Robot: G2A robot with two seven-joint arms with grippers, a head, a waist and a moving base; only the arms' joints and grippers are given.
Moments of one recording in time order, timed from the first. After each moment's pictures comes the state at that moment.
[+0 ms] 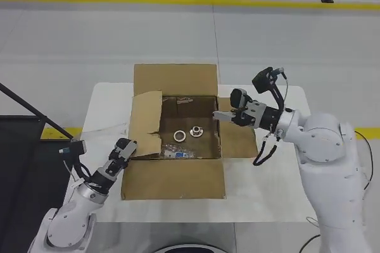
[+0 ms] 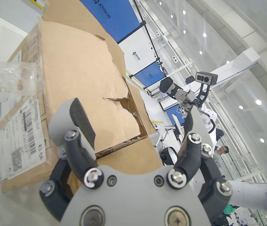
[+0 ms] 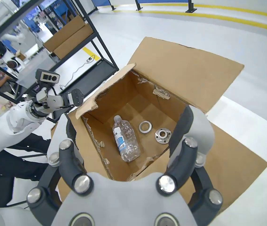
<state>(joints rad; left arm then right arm) 1.73 -1.27 -1.66 -2.03 0.17 -0.36 -0.34 -0.87 -1.23 1.38 -1.70 -0.37 -0.42 0.98</state>
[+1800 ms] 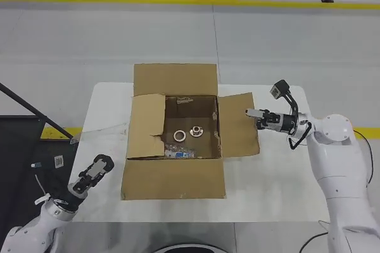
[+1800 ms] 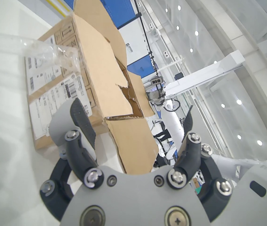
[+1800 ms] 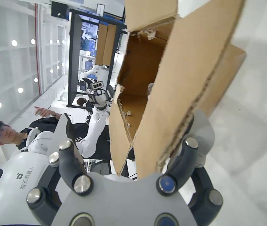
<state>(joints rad) 1.86 -1.22 -1.90 -1.91 -0.20 -0.58 -0.68 -0.66 -1.19 1.36 -1.02 0.29 -0.31 1.41</state>
